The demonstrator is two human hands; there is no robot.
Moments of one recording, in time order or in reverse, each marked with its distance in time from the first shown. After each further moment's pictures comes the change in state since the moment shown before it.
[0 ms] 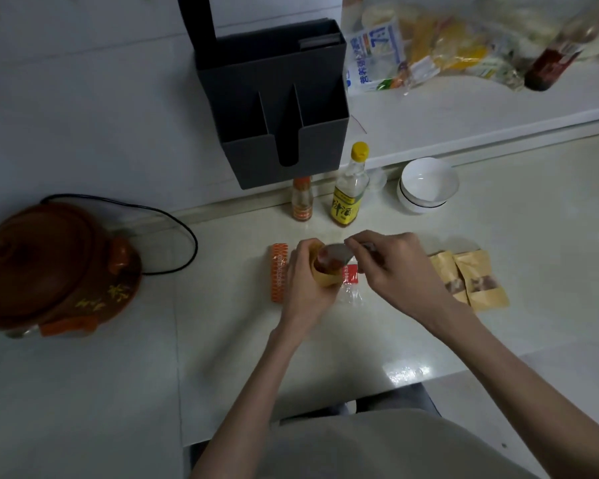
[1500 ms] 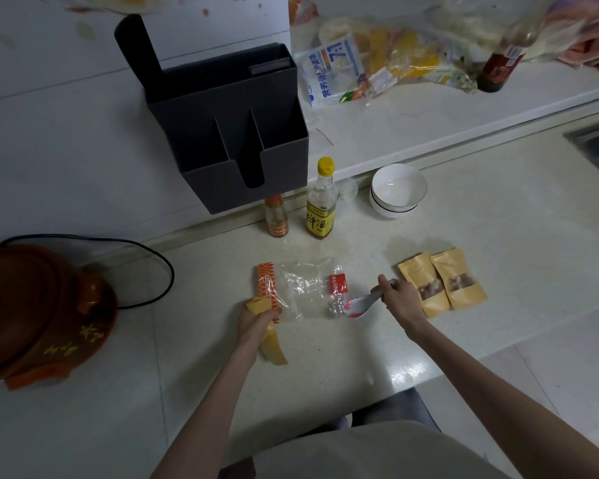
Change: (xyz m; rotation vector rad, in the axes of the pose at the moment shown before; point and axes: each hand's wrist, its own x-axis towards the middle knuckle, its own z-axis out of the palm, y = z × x) left_hand 0.008 -0.108 -0.009 -0.237 -0.023 -0.790; right_hand -0.059 0.151 0.073 0.379 0.102 0.993
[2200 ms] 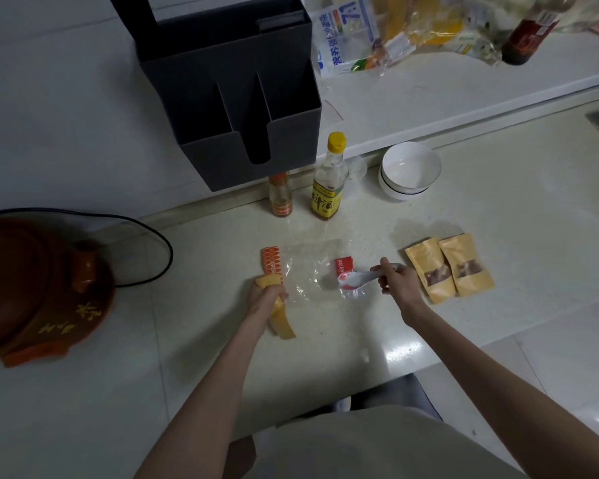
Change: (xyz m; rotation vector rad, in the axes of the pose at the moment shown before) left_hand 0.018 0.005 0.016 0.014 -0.053 -0.124; right_hand 0.010 0.007 0.016 0.223 -0.014 0.095
